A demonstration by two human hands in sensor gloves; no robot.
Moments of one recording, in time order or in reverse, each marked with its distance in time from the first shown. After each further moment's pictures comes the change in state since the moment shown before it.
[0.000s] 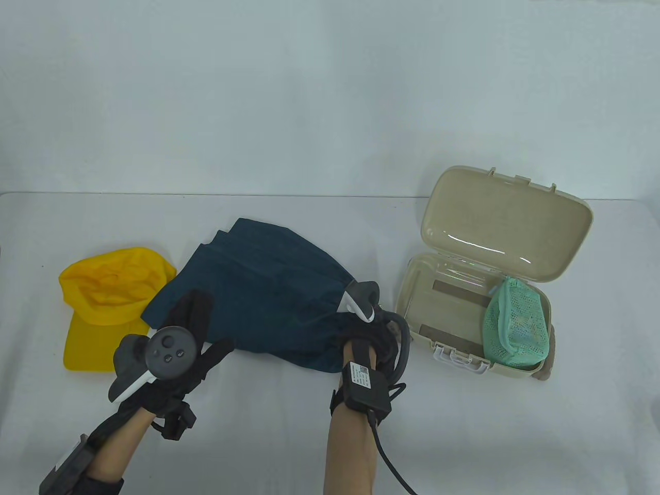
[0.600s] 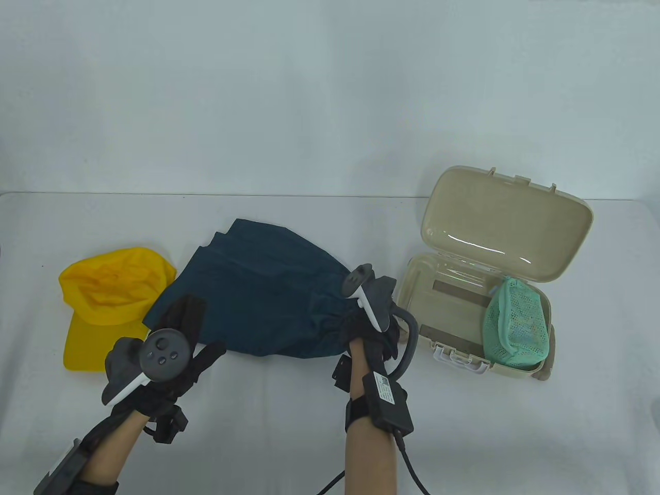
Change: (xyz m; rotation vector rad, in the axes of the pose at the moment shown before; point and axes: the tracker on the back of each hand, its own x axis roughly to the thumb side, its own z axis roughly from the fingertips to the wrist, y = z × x) left_hand -0.012 -0.002 0.004 -0.007 0.039 -0.049; right_hand -0.025 -0.055 0.065 -0.338 -0.193 -0.331
